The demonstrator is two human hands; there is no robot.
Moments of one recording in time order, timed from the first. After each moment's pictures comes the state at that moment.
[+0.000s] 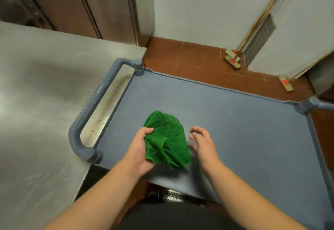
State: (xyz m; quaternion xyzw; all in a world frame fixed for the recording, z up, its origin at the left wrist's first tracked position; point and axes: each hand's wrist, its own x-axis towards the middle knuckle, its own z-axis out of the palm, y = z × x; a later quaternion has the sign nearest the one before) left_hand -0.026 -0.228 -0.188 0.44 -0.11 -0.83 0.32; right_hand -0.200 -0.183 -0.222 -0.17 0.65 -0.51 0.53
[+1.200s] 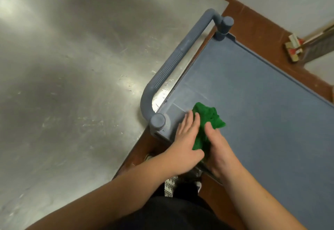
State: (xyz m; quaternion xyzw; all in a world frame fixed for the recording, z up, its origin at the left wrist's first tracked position) left_hand 0.112 -0.220 -0.228 0.50 -0.62 -0.59 0.15; right_hand -0.004 -0.214 -0.219 -0.08 0.53 -0.44 0.71
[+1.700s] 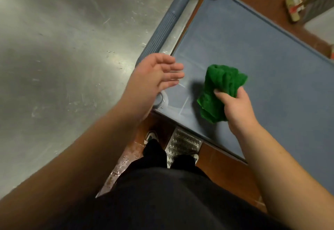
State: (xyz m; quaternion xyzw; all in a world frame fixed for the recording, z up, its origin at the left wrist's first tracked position) left_hand 0.175 -0.286 -0.188 0.50 -0.29 -0.70 0.42; right_hand -0.046 -0.246 -0.232 -0.29 0.74 -0.39 0.47
